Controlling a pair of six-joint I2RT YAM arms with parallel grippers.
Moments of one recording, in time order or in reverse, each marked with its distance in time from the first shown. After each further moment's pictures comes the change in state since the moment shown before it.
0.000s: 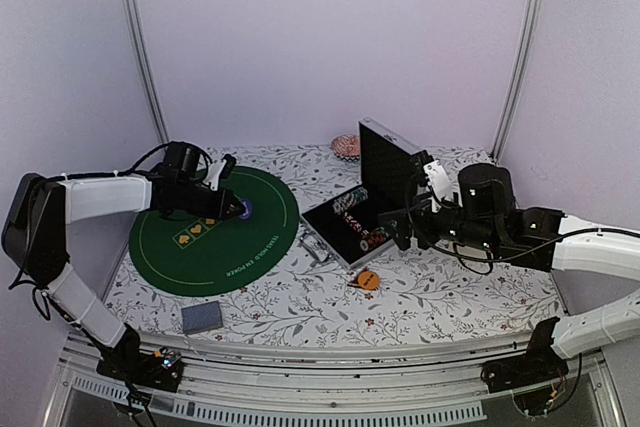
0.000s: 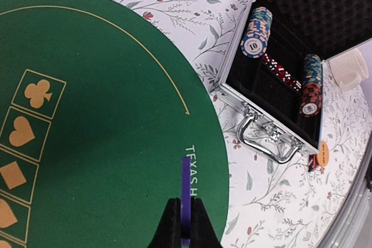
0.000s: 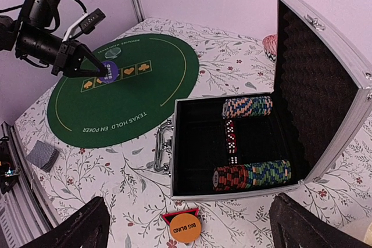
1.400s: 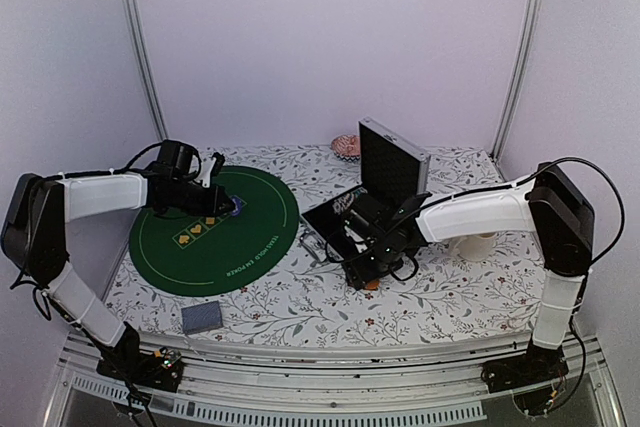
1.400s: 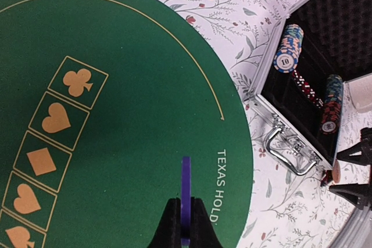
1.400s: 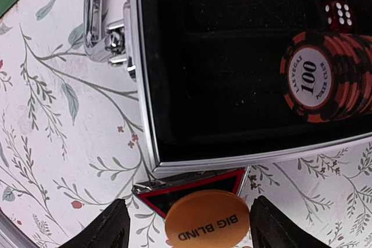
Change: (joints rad) left arm 0.049 -0.001 0.009 -0.024 -0.065 -0.043; right arm 0.043 0.815 0.486 -0.497 -0.106 0.173
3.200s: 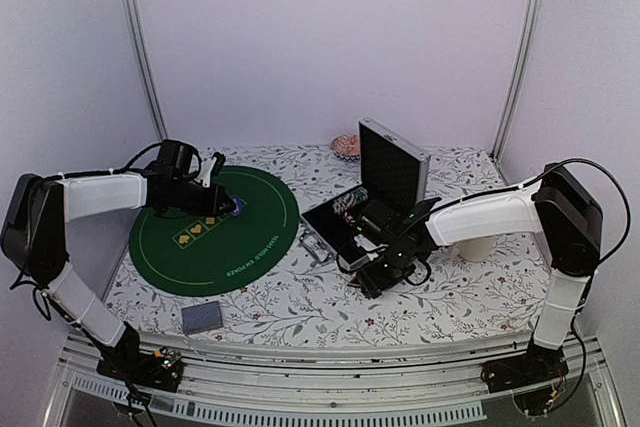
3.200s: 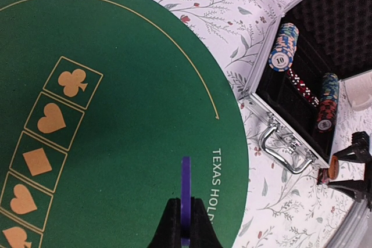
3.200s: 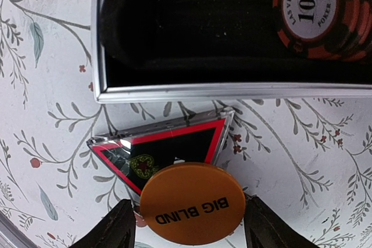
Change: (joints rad) left arm 0.000 -0.002 0.002 -0.004 0.019 0.000; right arm -0.030 -0.042 -0.094 -0.024 -0.034 -0.091
